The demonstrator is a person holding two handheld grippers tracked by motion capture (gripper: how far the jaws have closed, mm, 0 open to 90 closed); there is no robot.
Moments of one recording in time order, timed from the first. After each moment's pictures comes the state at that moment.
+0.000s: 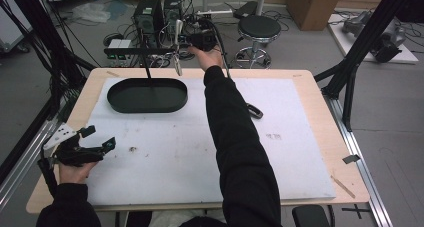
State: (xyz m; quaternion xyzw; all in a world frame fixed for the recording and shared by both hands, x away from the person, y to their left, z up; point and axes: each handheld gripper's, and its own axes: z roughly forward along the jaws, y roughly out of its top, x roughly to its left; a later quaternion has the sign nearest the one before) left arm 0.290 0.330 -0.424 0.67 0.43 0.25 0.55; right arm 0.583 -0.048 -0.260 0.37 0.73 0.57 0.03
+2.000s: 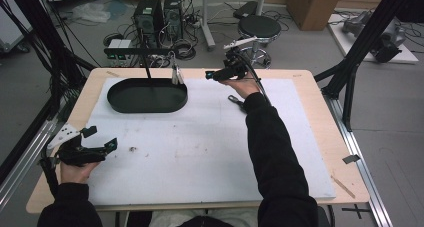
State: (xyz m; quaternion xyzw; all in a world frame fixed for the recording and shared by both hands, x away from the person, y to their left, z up) left arm 0.292 0.326 -0.425 0.68 0.43 0.25 0.54; right arm 0.525 -0.136 -0.306 0.33 0.81 0.46 0.12
